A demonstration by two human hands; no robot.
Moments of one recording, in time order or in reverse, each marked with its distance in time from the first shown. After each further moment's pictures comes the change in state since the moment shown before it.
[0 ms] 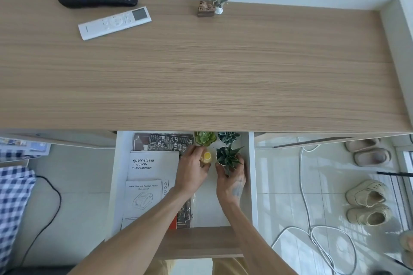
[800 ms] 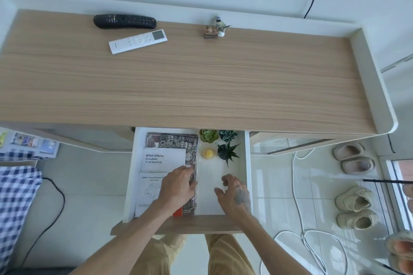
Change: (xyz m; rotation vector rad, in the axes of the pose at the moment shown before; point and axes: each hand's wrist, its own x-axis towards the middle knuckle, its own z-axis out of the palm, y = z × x) left_hand -0.072 0.016 -0.082 0.285 -0.250 -0.044; right_hand -0.054 -0.029 -0.067 -0.622 -0.443 -0.036
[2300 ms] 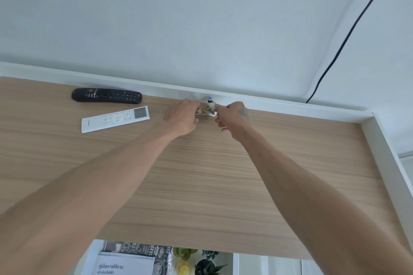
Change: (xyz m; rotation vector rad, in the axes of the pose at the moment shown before) left_hand 0.369 0.077 -0.214 0.291 0.263 0.097; right_hand 0.318 -0.232 -0.254 0.528 0.160 -0.128
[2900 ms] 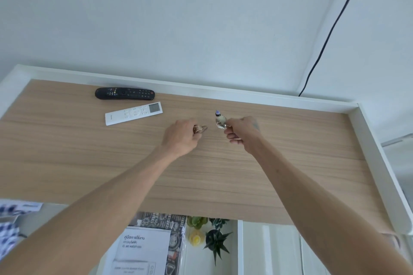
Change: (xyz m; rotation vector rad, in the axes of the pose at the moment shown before) left_hand -0.103 0.004 -0.008 -0.206 0.061 -0.060; right_hand -0.090 0.016 -0.034 0.200 -0.142 0.155
